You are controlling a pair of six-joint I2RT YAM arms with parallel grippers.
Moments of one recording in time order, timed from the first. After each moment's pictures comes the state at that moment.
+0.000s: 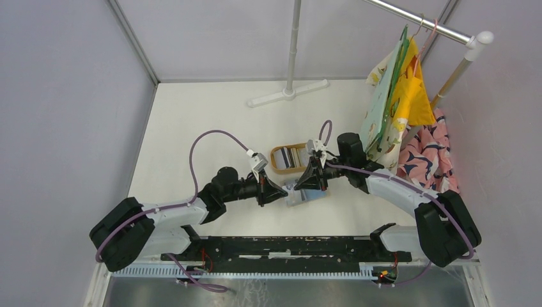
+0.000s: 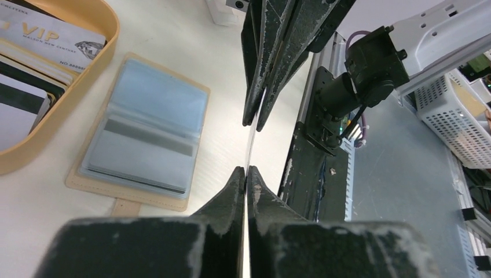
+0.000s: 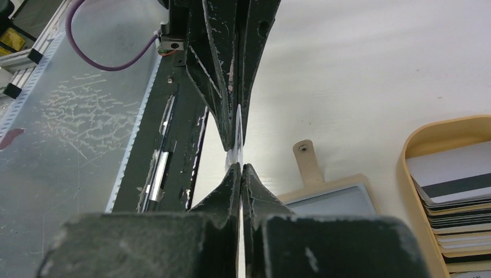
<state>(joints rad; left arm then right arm) -0.82 1.19 0.30 0.73 0.49 -0.47 0.47 1.29 0.59 0.15 -1.22 -0.21</state>
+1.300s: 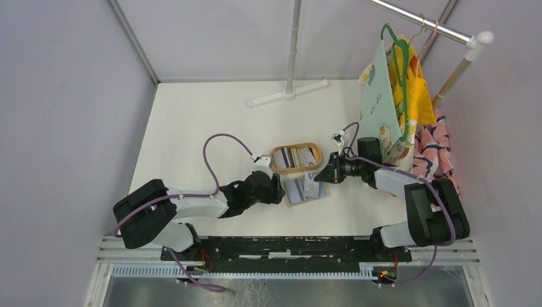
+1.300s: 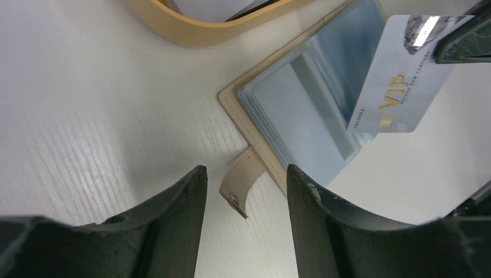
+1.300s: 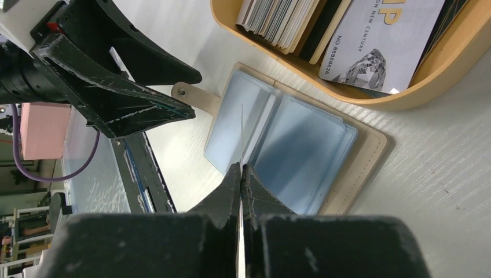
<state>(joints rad) -1.01 1.40 0.49 0.26 -0.24 -0.70 0.17 1.41 0.51 0.11 -0.96 0.17</state>
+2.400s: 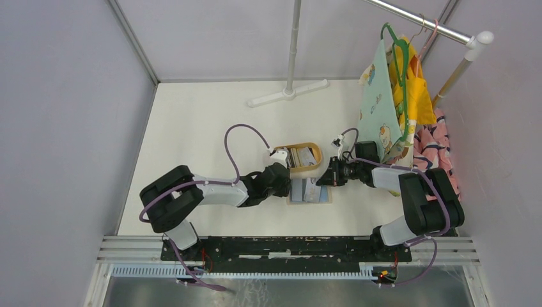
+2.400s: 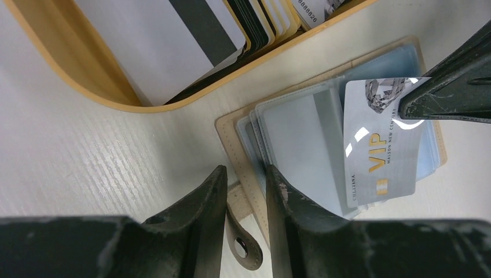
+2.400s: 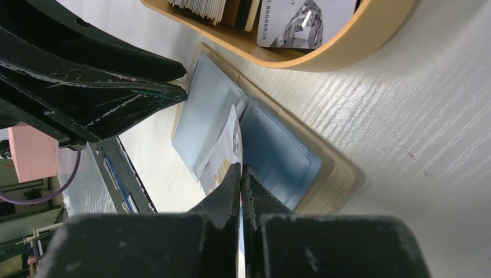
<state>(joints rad) -1.02 1.64 0.71 0.18 -0.28 -0.65 0.17 1.50 0.50 0.09 -0.86 0.19</state>
